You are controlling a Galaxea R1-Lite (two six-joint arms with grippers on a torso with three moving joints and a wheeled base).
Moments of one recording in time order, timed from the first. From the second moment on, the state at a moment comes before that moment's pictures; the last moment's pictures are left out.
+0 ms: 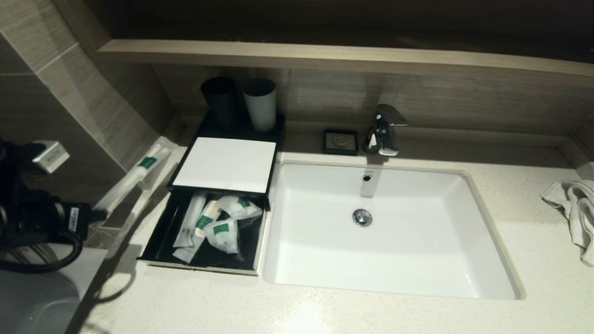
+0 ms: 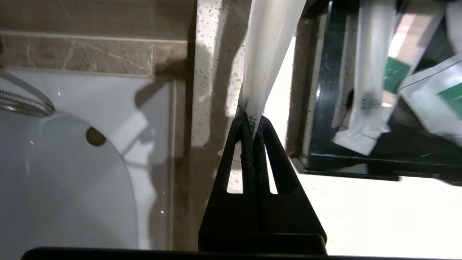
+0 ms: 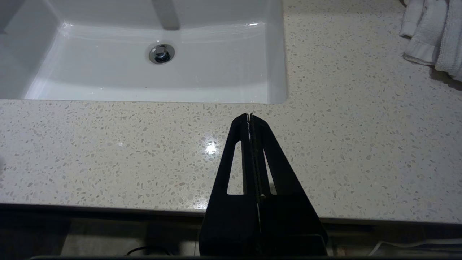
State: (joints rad) left arm 0.16 1.33 -0.85 0.12 -0.18 0.14; right arm 0.00 0.00 0.00 0.00 -0.01 0.04
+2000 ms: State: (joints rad) left arm -0.25 1.26 -1.04 0.74 -0.09 -0.29; right arm 0.00 0.00 0.00 0.00 -0.01 0.04
